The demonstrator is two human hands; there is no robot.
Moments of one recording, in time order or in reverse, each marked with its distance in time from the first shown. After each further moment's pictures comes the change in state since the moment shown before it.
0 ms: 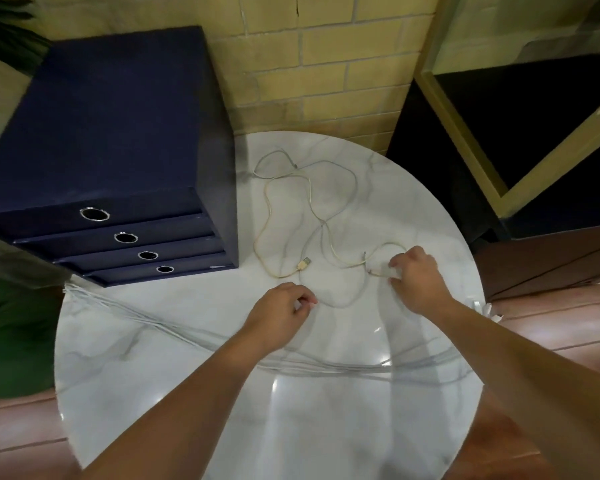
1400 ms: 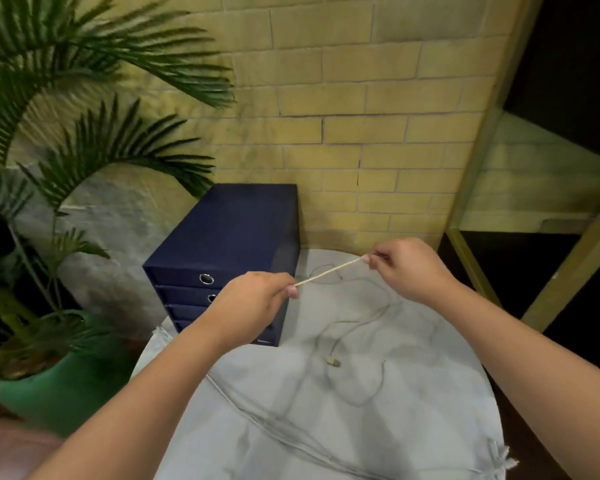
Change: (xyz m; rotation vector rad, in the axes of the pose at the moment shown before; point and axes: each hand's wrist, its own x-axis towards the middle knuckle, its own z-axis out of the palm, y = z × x) left_hand -0.077 0.133 -0.161 0.473 0.446 0.160; right_hand -0.014 -0.128 -0.232 0.082 0.250 -0.666
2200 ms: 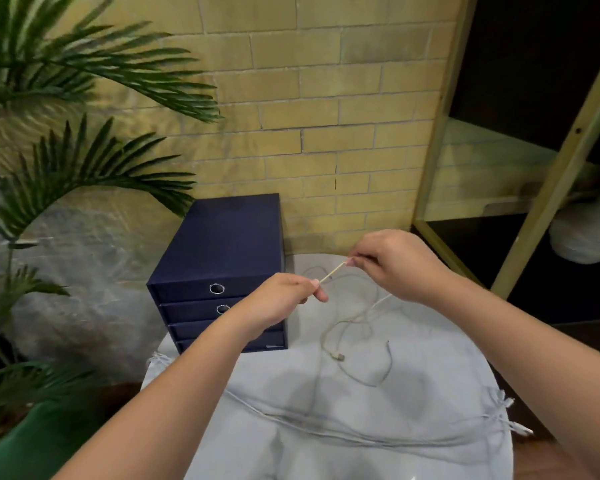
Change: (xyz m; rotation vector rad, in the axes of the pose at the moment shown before) left_hand -0.016 -0.004 -0.032 -0.723 -0.275 -0.235; right_hand -0.039 -0.102 -0.001 -0.143 0.199 -0.252
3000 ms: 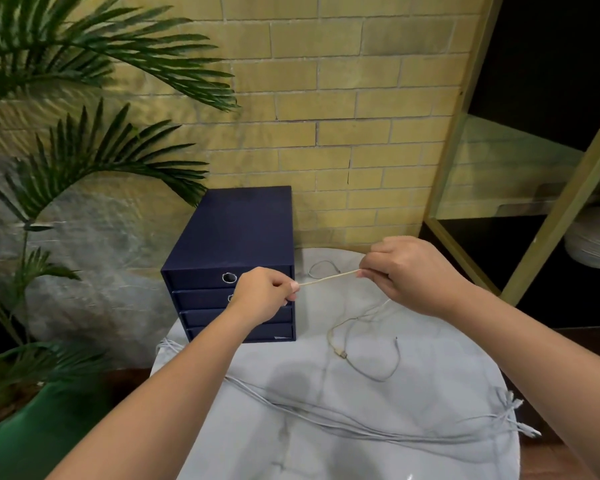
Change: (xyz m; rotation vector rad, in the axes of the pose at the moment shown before) left_hand 0.010 -0.054 -0.024 0.186 0.271 -0.065; right_hand -0.013 -0.014 0.011 -0.161 0.053 -0.244
